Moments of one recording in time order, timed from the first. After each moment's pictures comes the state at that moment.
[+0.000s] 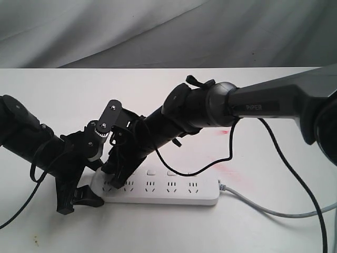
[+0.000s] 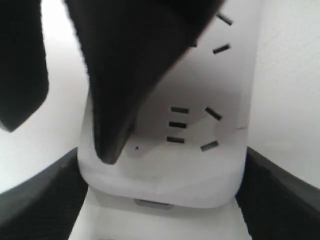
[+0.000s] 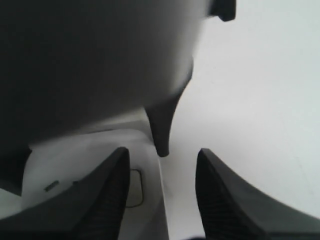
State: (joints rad) left arm -0.08 1.91 -0.87 -0.85 0.64 1.94; right arm 0.70 2.24 -1.47 1.02 0.54 -1.49
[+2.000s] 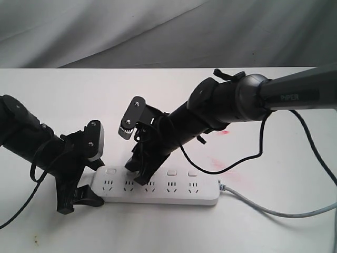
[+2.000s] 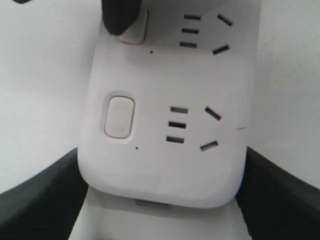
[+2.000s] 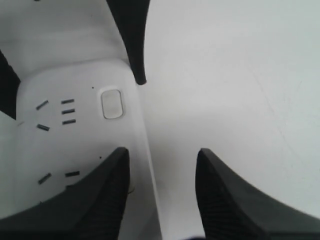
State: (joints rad) left arm -0.08 1.91 -0.87 -0.85 0.64 1.95; right arm 0.62 2.14 -1.33 0.99 0.54 -1.50
